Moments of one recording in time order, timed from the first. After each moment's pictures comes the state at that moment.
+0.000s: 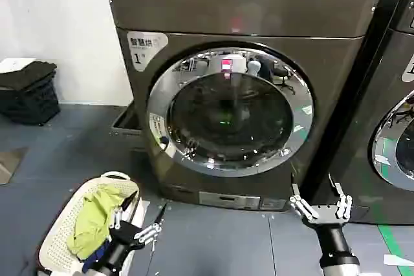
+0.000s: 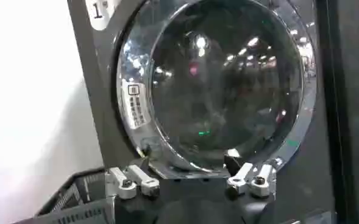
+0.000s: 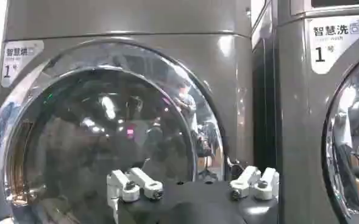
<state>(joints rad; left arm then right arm) 1.72 -1.44 -0.67 -2.32 -0.01 0.04 0.33 -1.61 1.49 0.64 2.39 0.11 -0.04 -0.12</state>
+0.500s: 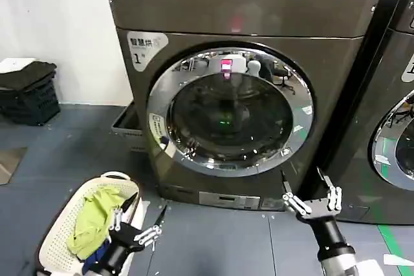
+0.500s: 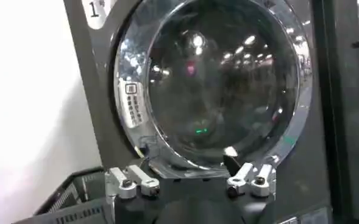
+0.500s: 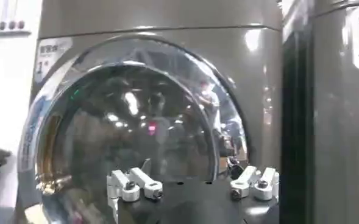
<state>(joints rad) 1.74 -1.43 -0.67 -2.33 -0.01 0.04 0.33 -1.45 1.26 0.62 2.24 0.30 -0.06 -0.16</state>
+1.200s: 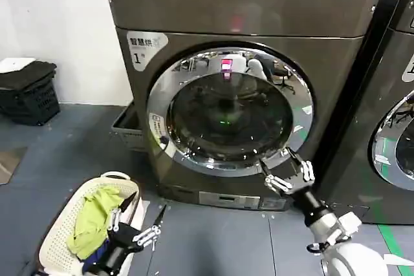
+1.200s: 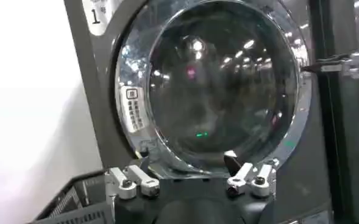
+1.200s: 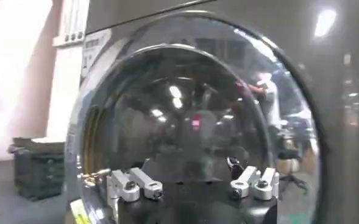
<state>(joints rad) 1.76 -1.45 -0.69 -2.34 -0.01 0.01 0.34 -1.11 1.00 0.38 2.03 0.48 -0.06 -0.20</state>
